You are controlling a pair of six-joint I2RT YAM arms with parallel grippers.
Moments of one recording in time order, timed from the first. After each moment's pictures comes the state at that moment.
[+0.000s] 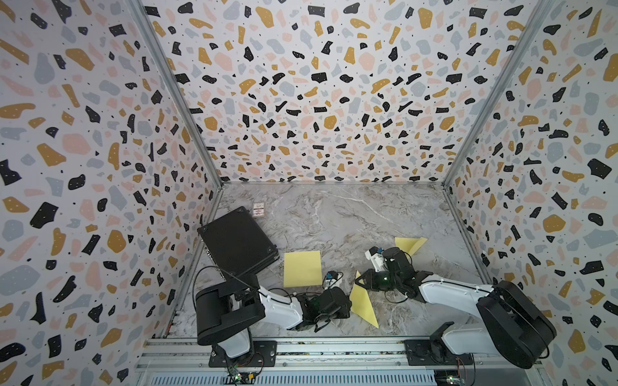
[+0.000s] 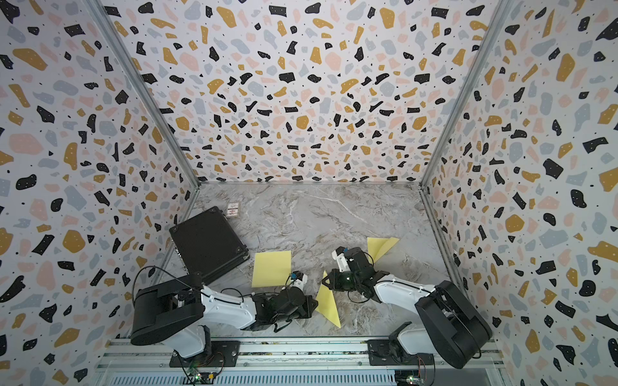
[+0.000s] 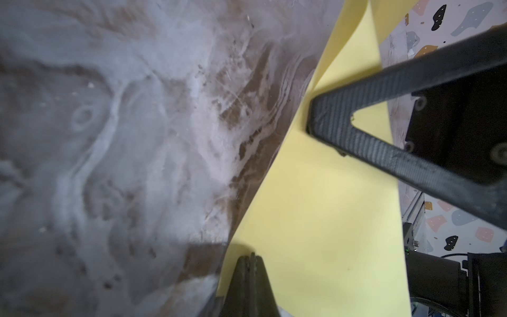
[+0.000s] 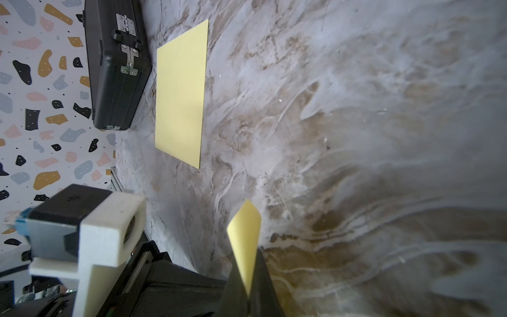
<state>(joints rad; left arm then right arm) -1.21 1.62 0.50 0.37 -0.09 -1.13 0.60 1.34 0.44 0.09 -0.52 0.69</state>
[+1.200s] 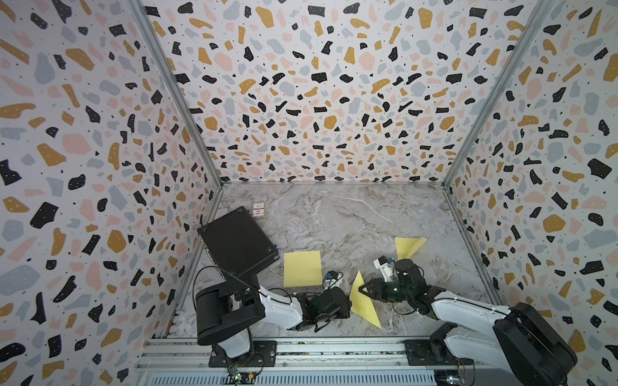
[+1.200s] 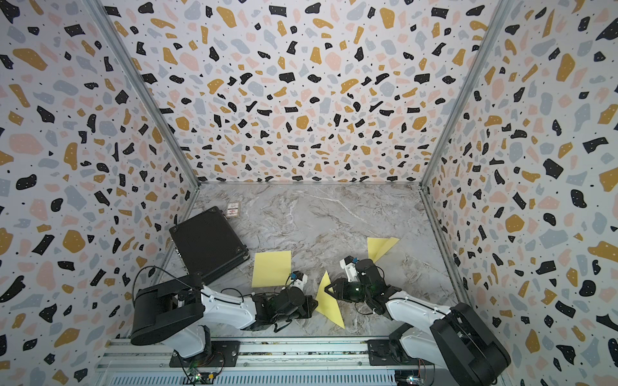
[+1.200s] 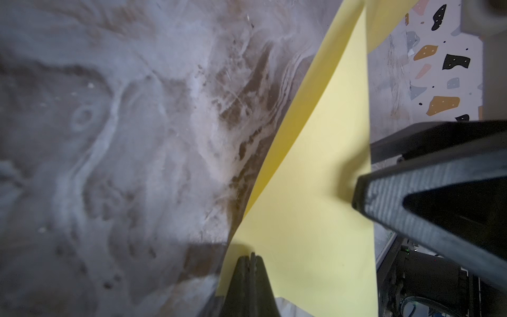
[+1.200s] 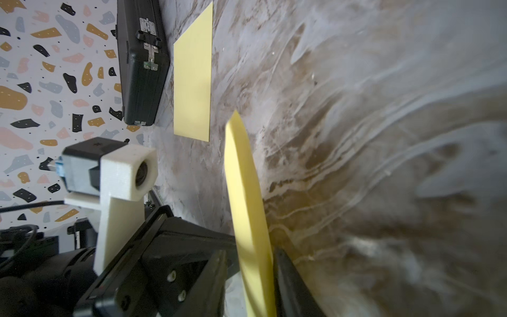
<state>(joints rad) -1.21 1.62 0.50 0.37 -0.09 -1.13 0.59 1.13 0.24 0.19 -0.59 0.81</state>
